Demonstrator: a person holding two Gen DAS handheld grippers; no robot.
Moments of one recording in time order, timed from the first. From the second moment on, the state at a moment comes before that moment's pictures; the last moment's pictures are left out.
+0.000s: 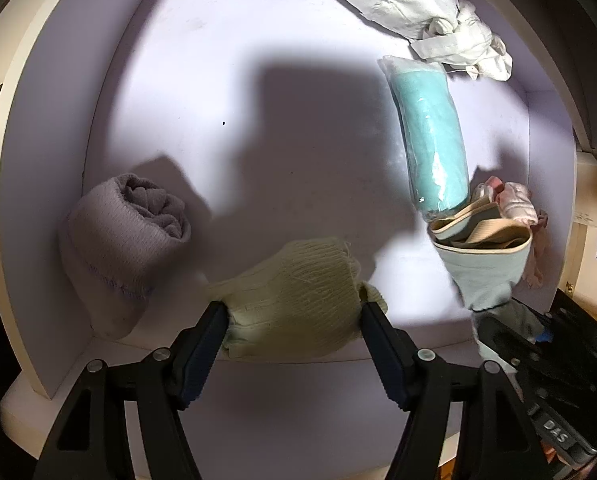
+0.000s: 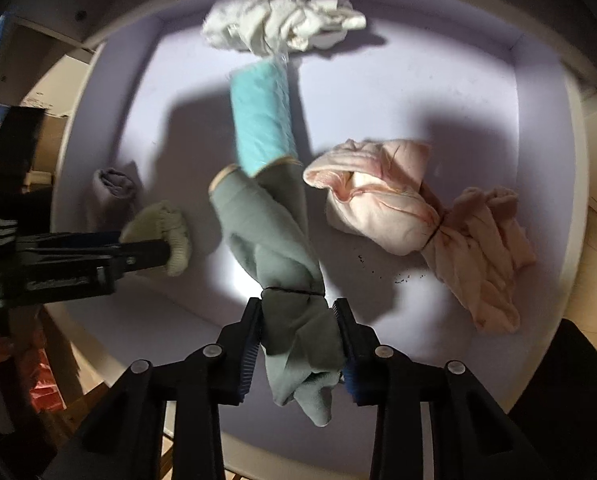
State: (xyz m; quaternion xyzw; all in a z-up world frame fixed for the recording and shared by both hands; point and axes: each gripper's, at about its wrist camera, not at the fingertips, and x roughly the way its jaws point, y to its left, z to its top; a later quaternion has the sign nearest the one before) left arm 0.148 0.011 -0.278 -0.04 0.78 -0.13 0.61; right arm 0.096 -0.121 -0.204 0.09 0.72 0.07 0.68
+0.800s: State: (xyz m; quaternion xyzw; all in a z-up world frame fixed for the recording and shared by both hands) left arm 0.150 0.034 -0.262 -0.04 0.77 -0.12 0.62; right arm 0.056 -0.184 -0.116 0.25 0.64 0.11 0.72
